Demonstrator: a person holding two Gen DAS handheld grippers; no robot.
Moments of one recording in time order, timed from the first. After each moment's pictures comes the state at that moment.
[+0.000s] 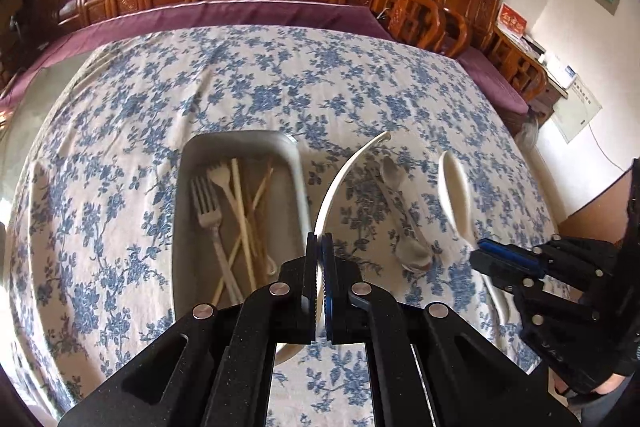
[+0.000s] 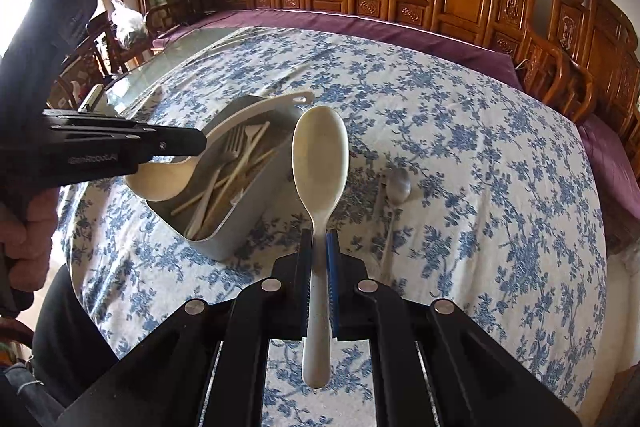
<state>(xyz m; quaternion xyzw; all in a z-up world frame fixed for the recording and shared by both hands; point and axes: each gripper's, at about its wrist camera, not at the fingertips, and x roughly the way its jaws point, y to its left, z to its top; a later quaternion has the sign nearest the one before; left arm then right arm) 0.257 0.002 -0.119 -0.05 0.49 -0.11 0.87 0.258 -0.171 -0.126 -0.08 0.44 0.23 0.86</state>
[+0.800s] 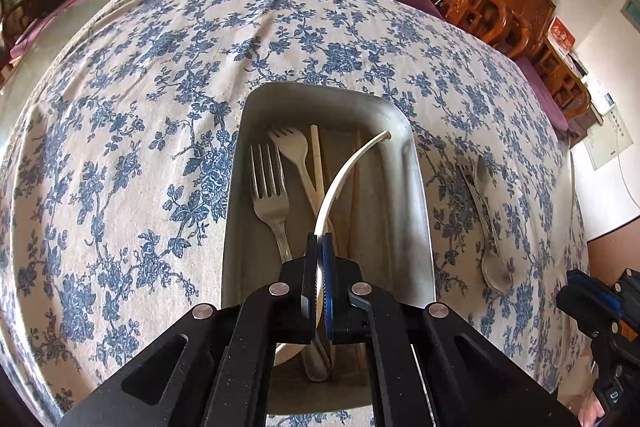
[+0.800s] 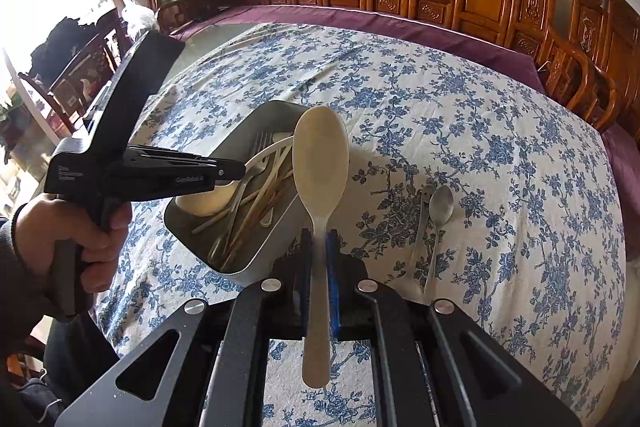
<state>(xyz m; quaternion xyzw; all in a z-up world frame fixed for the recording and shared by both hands) 0.302 0.056 -0.187 -0.09 0.53 -0.06 0.84 0.274 -0.131 -0.133 -0.08 0.45 0.26 0.85</state>
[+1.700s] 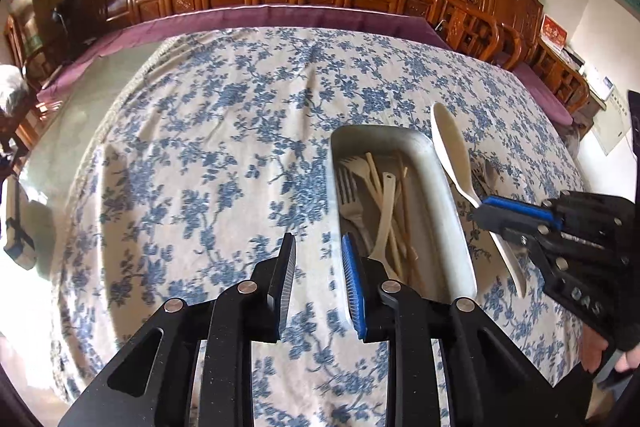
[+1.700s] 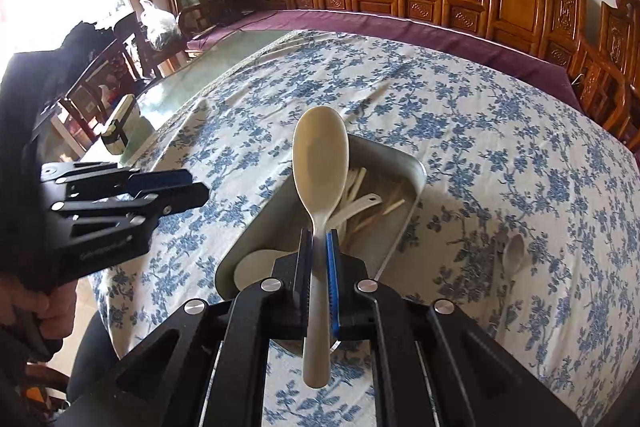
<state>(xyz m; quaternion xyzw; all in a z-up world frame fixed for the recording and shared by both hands) 0.240 0.114 -0.126 -0.03 0.47 -0.04 0.88 0.300 -0.050 -0.132 -0.06 0.44 0.30 0.84</state>
